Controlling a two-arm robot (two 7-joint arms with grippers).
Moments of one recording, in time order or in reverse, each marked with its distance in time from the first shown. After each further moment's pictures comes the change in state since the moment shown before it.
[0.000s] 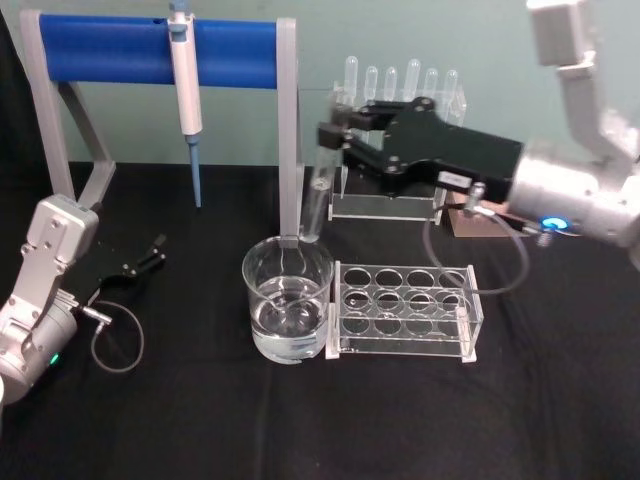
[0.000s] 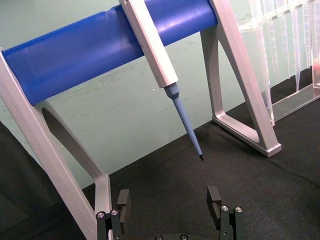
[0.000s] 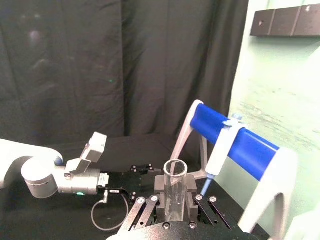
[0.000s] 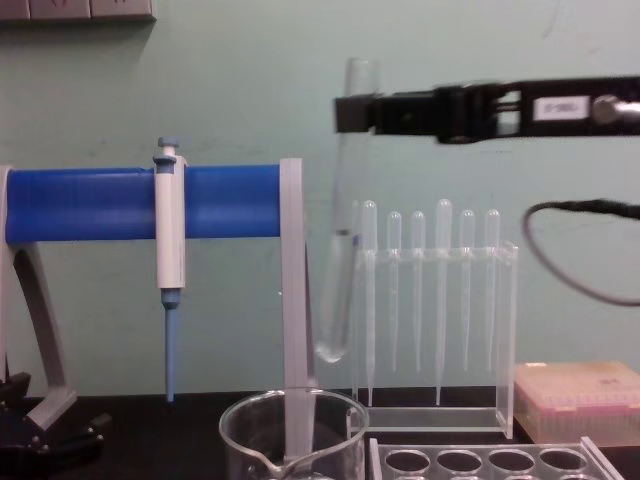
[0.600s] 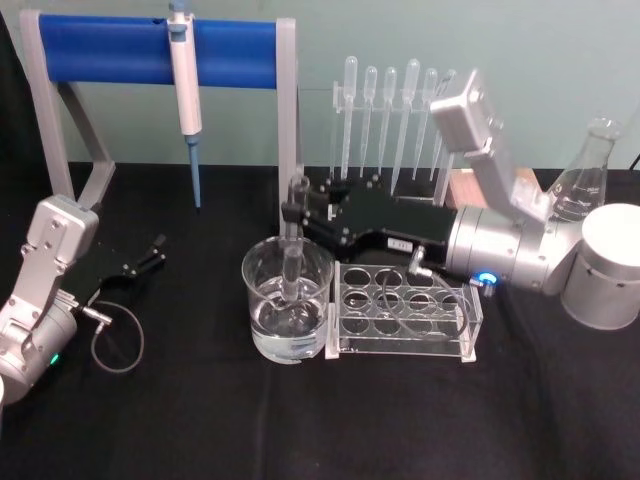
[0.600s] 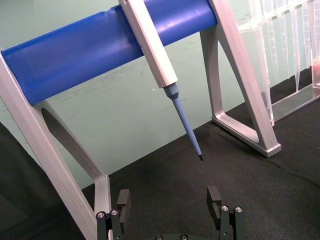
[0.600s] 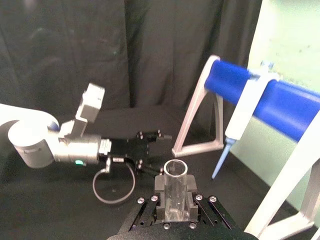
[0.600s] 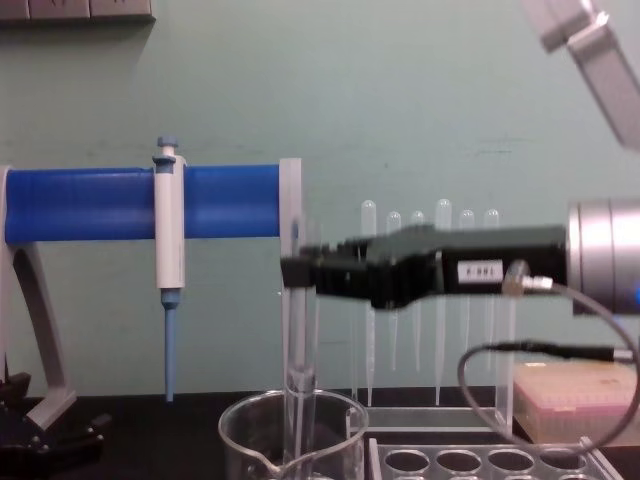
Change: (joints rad) left arm 0.000 0.000 0.000 0.000 0.000 0.000 0.000; right arm -0.006 -0.104 -0.093 0.174 -0.124 -0.055 0.028
